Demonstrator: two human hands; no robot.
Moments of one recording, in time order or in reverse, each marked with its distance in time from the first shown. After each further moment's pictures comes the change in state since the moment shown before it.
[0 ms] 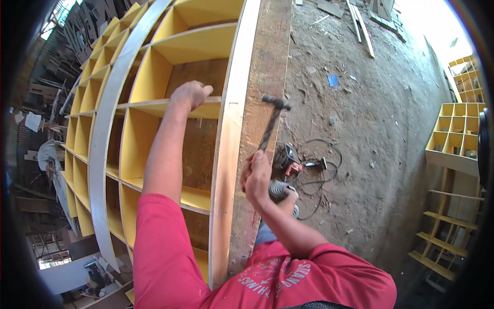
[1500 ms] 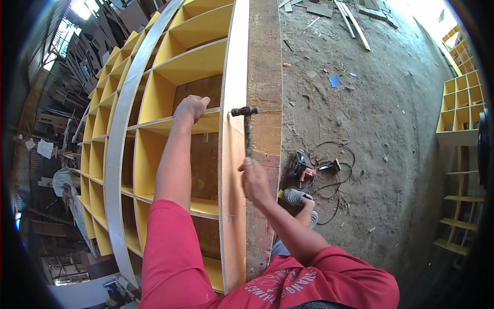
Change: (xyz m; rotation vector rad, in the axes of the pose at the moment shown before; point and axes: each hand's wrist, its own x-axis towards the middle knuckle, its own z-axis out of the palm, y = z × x) left_hand -0.003 0.004 -0.004 -0.117 0.088 -0.131; right_hand -0.002 0.024 0.005 -0.136 -0.112 0.029
